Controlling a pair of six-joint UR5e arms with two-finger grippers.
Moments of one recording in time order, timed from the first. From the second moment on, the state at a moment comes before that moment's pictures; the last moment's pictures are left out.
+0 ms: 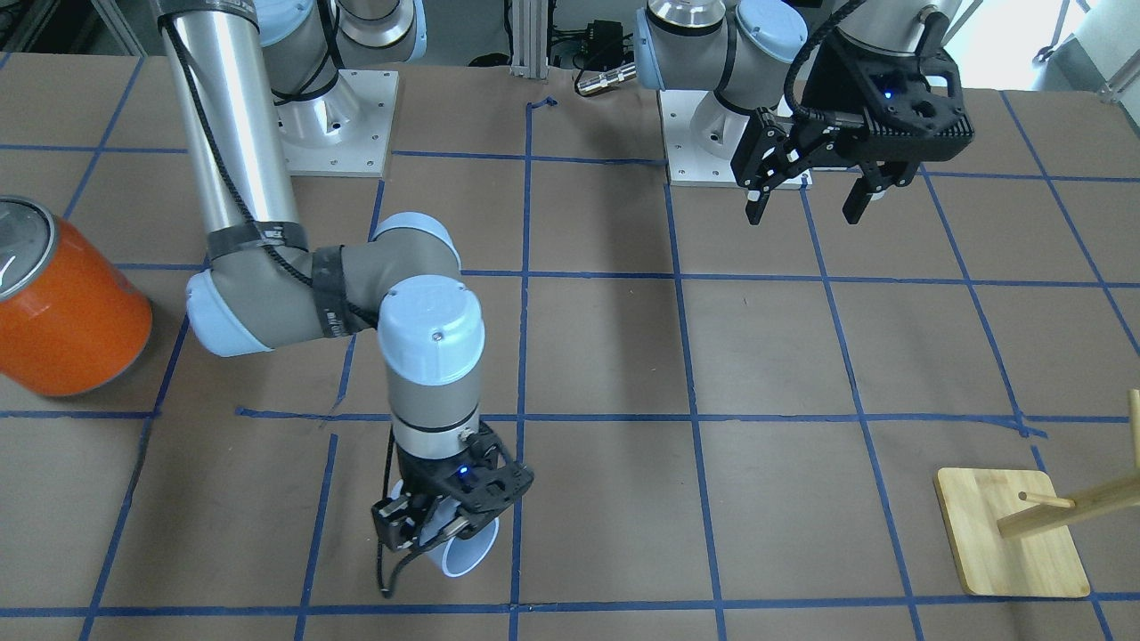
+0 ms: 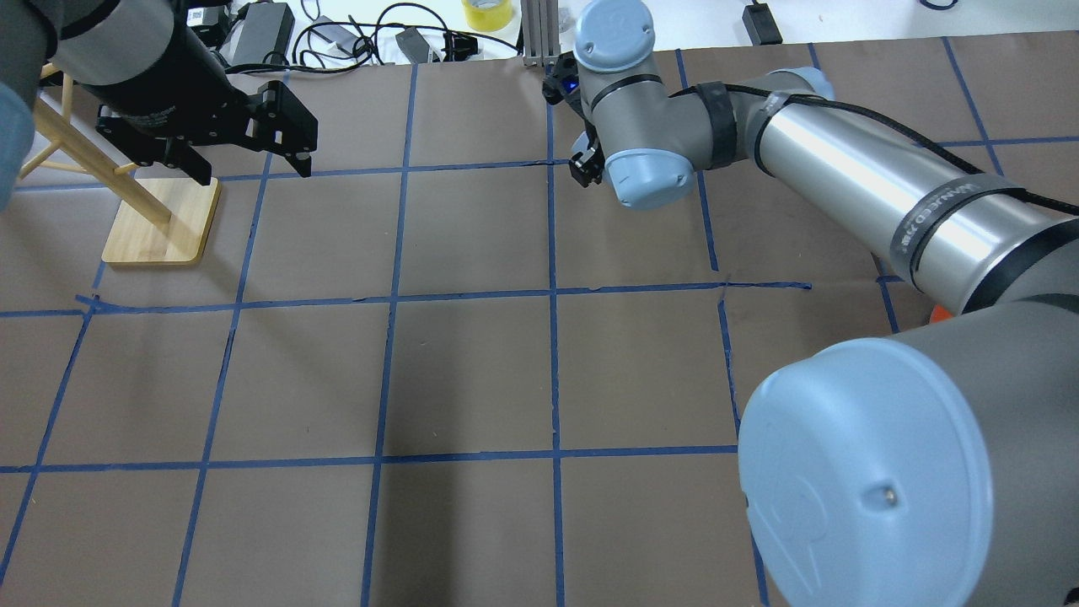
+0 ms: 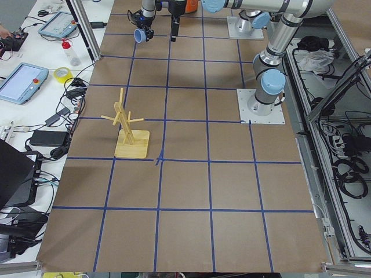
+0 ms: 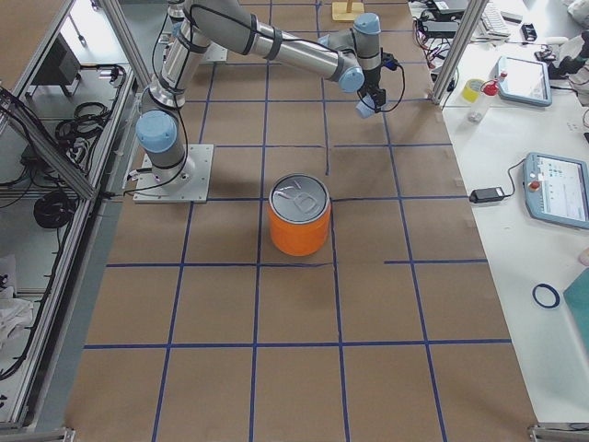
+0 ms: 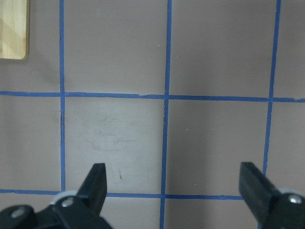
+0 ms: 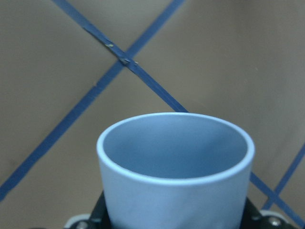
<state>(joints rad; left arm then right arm) -1.55 -1.50 -1.57 -1.48 1.57 -0.02 1.85 -0.94 1.43 -2.34 -1.72 -0.59</state>
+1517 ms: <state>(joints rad) -1.55 -1.51 -1.57 -1.48 1.57 -0.02 2.08 -0.90 1.46 -2.37 -1.67 -1.01</state>
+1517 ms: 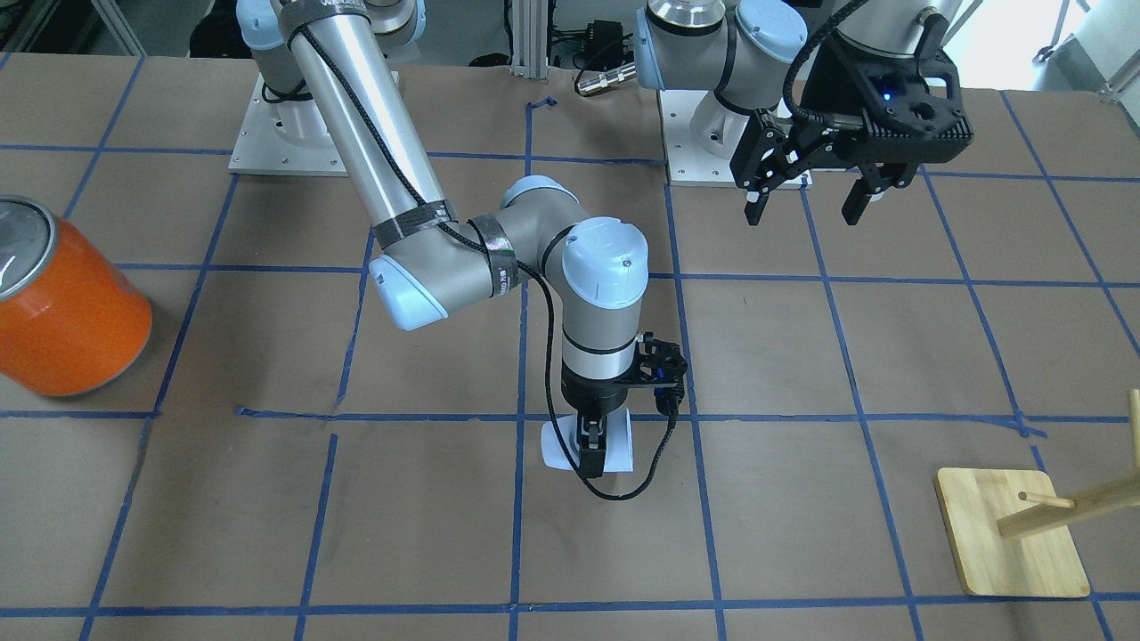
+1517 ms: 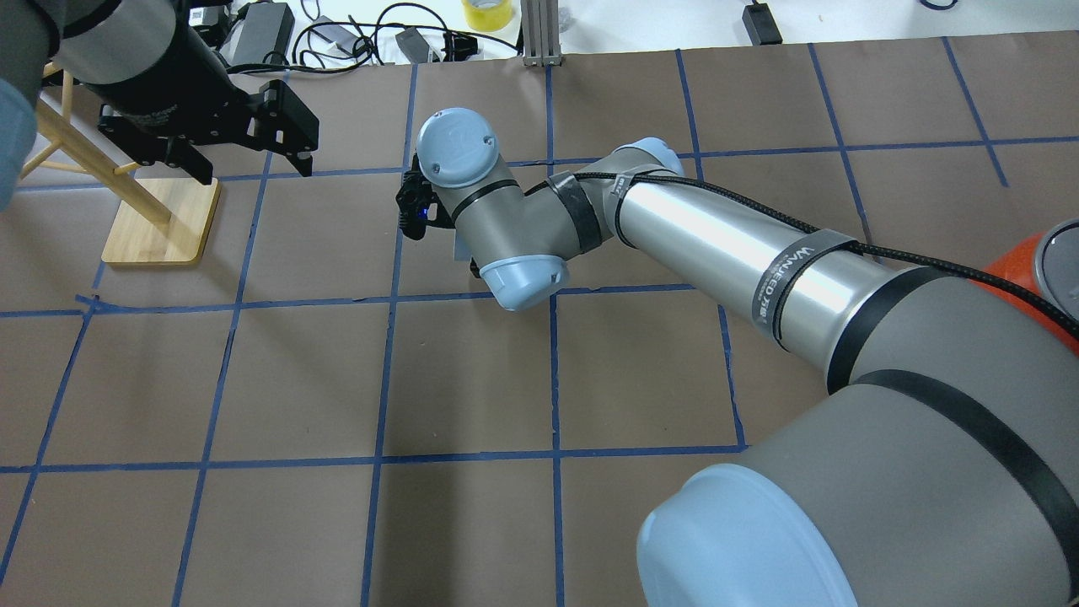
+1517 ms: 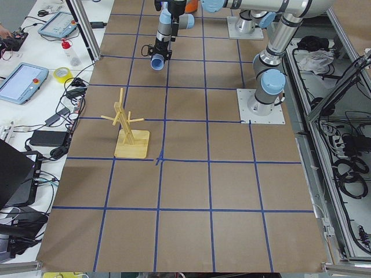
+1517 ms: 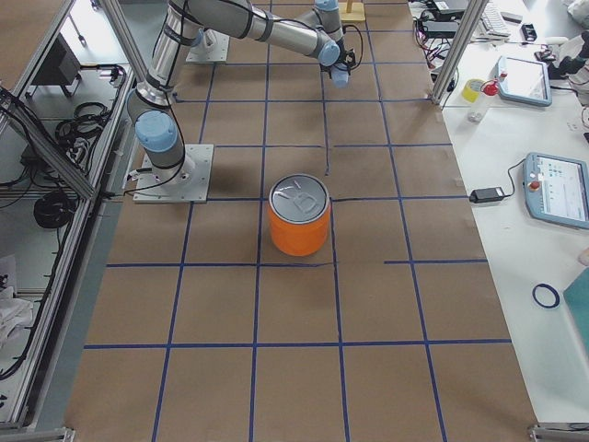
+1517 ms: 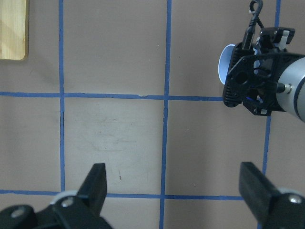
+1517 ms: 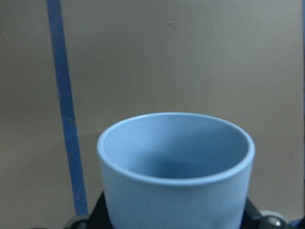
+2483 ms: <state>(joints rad) -1.55 -1.50 -1.57 -1.49 1.57 -0.02 2.09 -0.87 1.45 -2.39 -1.67 -1.01</state>
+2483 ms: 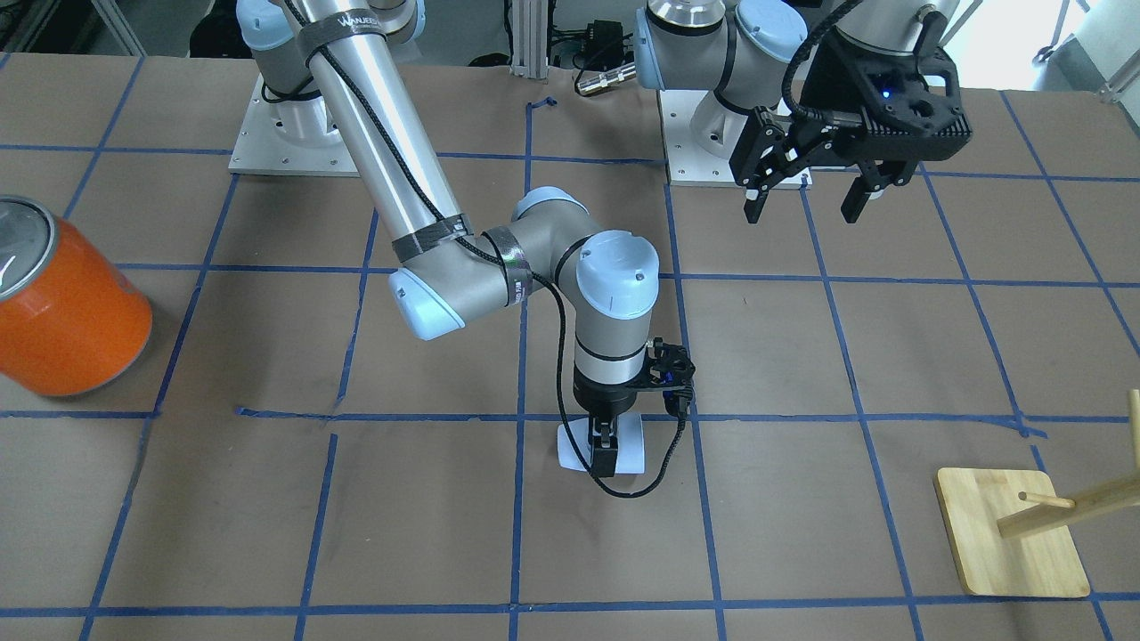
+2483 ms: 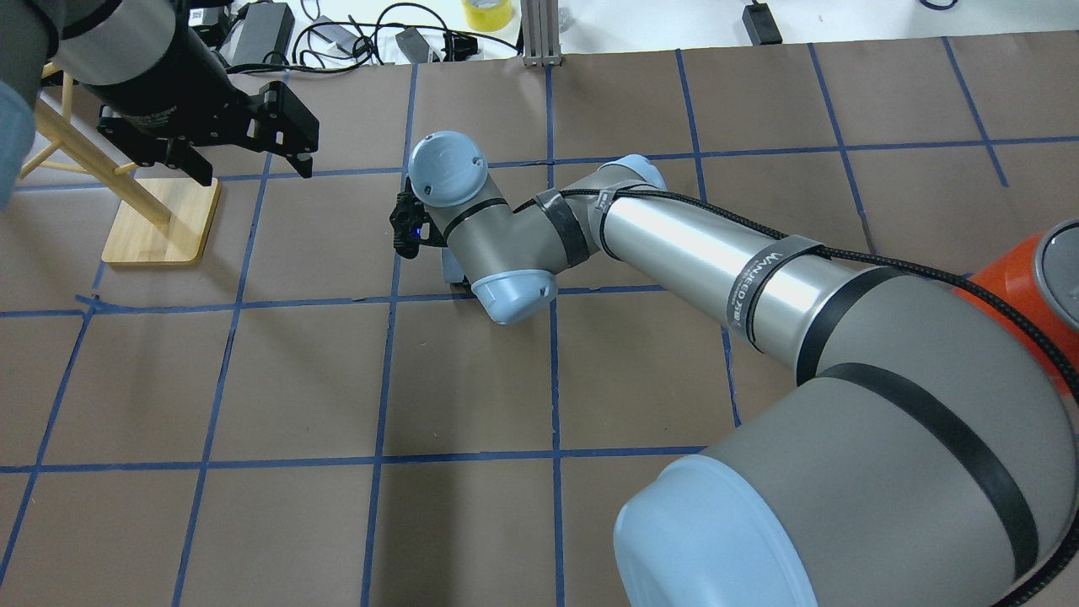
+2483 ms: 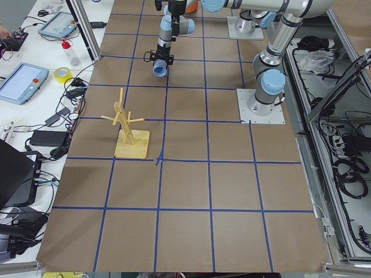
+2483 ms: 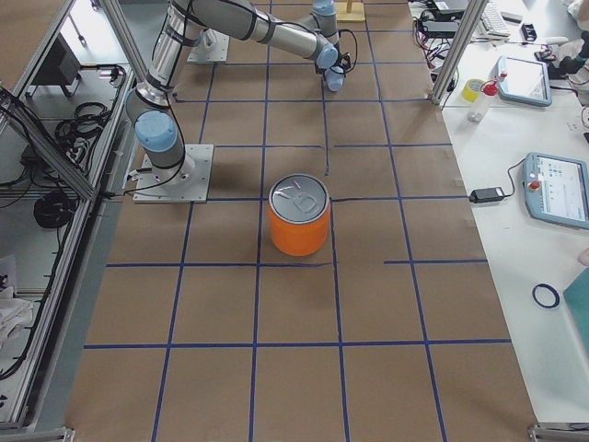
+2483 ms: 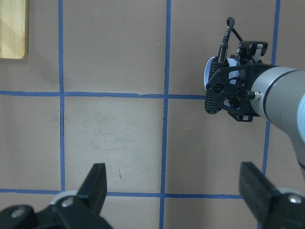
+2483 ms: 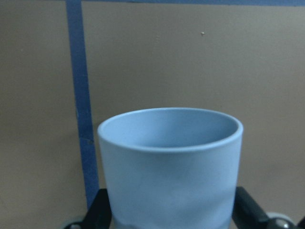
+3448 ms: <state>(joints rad) -1.54 -1.54 -1.56 -1.46 1.56 -0.02 1.76 -1.15 1.45 -2.12 -1.62 -0.45</state>
